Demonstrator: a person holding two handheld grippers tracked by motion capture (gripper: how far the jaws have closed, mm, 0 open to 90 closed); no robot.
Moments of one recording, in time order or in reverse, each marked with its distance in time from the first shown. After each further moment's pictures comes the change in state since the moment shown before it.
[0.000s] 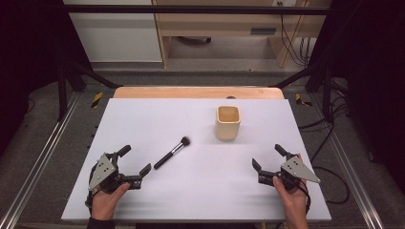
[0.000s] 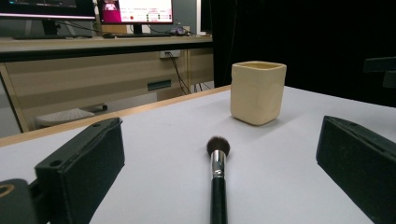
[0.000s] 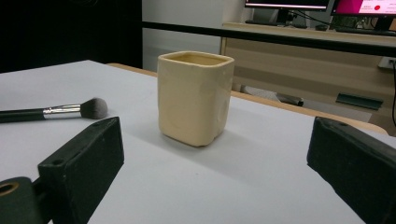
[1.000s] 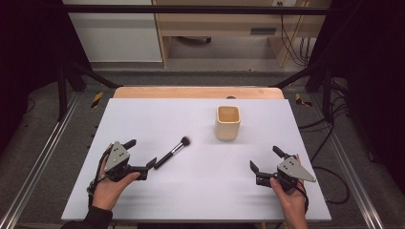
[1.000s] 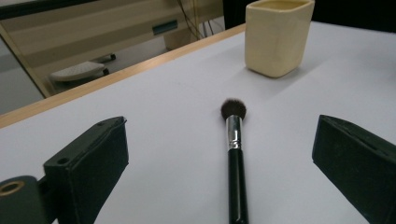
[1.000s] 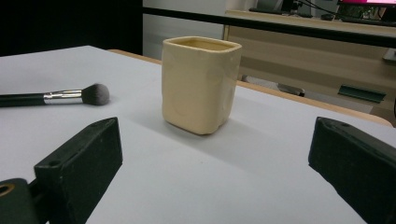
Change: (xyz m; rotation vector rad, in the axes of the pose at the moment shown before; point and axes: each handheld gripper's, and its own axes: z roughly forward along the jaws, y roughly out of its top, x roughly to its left) left arm 0.001 0.033 0.031 0.312 0.038 0.100; right arm 0.006 -0.002 0.003 0.051 0.003 -0.019
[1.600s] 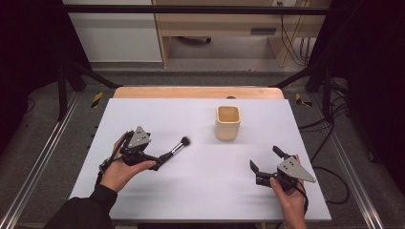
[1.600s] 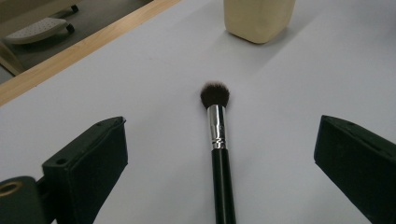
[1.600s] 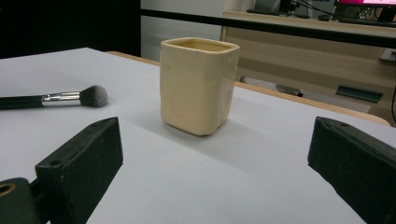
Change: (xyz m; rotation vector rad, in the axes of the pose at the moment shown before) left arm -0.003 0.043 0.040 0.246 -0.103 0.066; right arm 0.000 -0.001 0.000 -0.009 -0.008 0.007
